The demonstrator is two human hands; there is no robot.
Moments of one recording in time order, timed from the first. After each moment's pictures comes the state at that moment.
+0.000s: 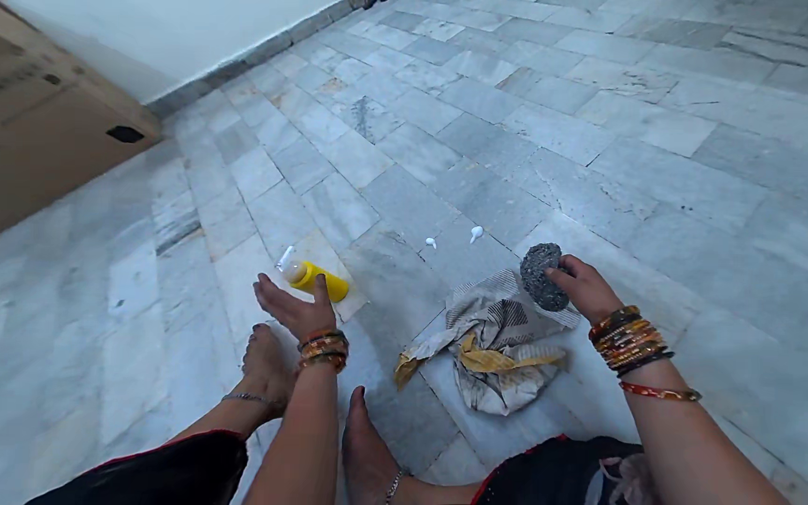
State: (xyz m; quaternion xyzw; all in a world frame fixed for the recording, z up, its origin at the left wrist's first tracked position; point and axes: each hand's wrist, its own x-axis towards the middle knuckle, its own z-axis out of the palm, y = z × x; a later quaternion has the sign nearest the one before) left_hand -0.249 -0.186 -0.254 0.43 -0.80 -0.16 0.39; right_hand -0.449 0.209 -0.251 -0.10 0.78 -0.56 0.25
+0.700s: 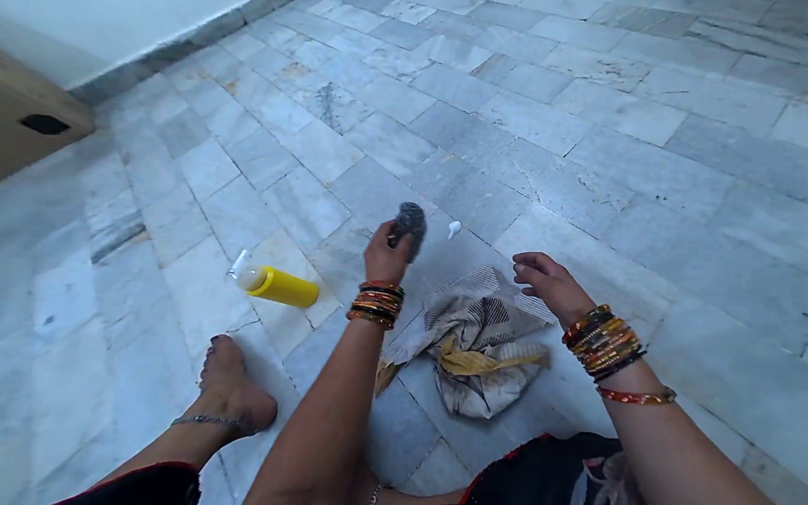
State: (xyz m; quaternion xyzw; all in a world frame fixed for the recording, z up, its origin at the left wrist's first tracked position) left_hand -0.389 -0.085 -0.244 0.30 -0.85 -0.41 0.15; right_hand -0.437 0.198 -0.241 -0.05 0.73 -0.61 0.31
